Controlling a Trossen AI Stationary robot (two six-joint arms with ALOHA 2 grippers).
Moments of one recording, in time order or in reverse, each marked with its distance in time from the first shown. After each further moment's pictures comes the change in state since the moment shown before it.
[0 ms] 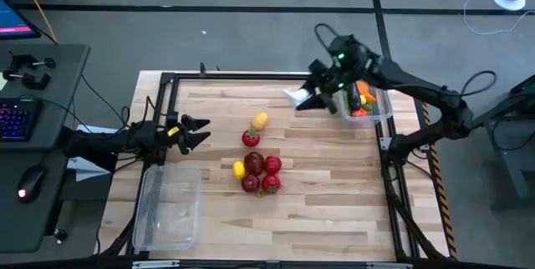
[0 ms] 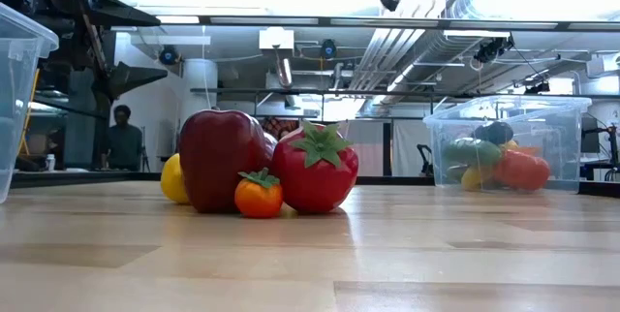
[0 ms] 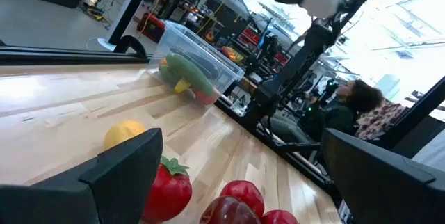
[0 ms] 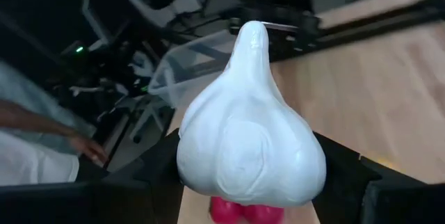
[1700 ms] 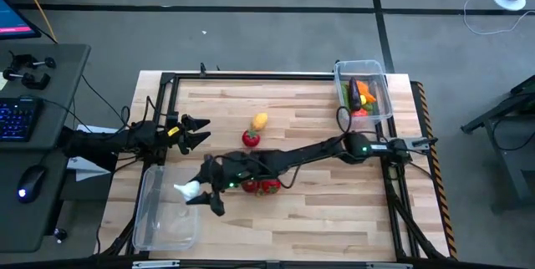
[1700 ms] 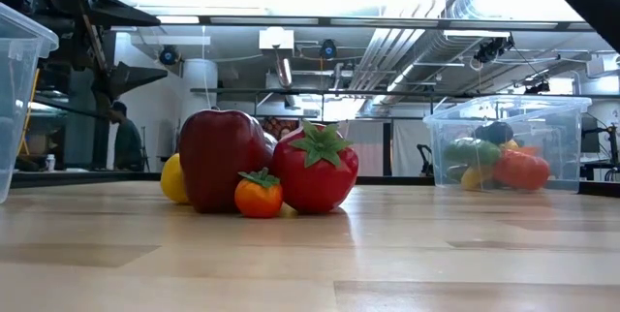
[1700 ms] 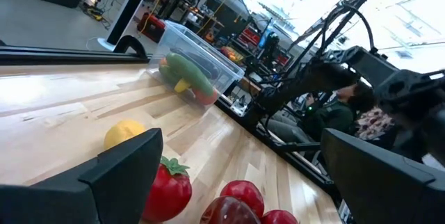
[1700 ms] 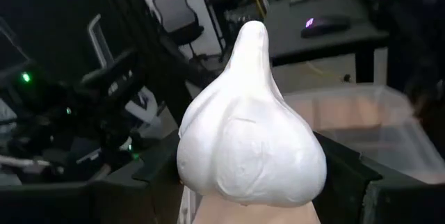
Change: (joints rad) left arm 0.000 0.000 0.000 0.000 0.000 0.000; right arm 0.668 1.082 0.893 0.567 0.627 0.235
